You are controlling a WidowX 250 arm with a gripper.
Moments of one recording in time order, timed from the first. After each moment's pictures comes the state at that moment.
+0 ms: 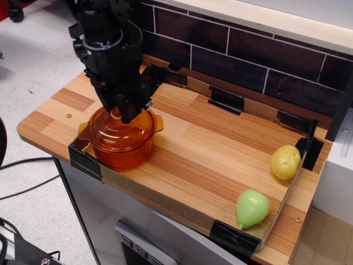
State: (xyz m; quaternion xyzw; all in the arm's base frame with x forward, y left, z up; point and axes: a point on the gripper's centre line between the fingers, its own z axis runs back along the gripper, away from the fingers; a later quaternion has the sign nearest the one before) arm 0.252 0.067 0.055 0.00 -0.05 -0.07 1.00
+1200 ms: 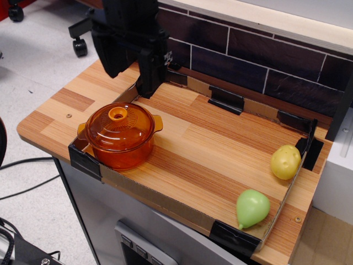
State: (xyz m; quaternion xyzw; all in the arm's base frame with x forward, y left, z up) arm 0.252 0.037 0.123 -0.03 -0.01 -0.06 1.00
